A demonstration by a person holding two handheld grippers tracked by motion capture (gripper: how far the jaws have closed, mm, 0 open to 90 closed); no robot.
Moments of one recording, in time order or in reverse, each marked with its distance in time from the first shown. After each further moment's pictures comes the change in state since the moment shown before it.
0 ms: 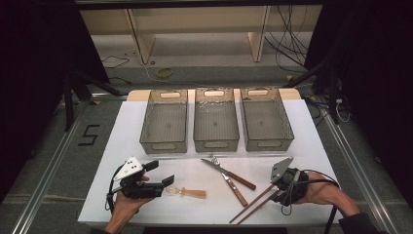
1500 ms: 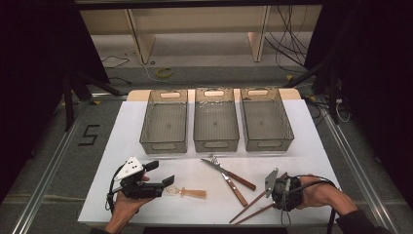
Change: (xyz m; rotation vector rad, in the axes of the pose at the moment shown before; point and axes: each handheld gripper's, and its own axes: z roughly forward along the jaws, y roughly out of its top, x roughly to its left) left arm 0.000 0.000 0.001 0.006 0.001 0.002; right arm 0.016 0.009 0.014 0.221 0.078 -0.175
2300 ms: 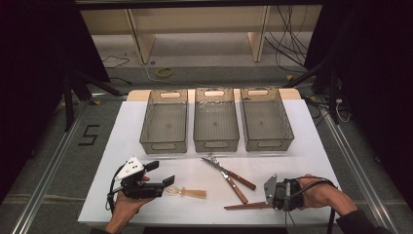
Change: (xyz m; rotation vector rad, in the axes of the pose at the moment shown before) left arm 0.000 0.000 0.001 0.005 0.000 0.001; right arm 0.007 0.002 -0.001 0.004 0.012 -0.146
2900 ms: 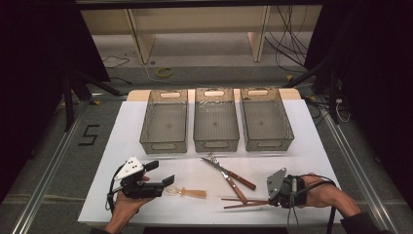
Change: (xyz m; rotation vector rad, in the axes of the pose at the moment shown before) left arm 0.000 0.000 0.000 -0.005 0.003 -0.006; right arm 0.000 -0.003 -0.020 -0.172 -0.025 0.055
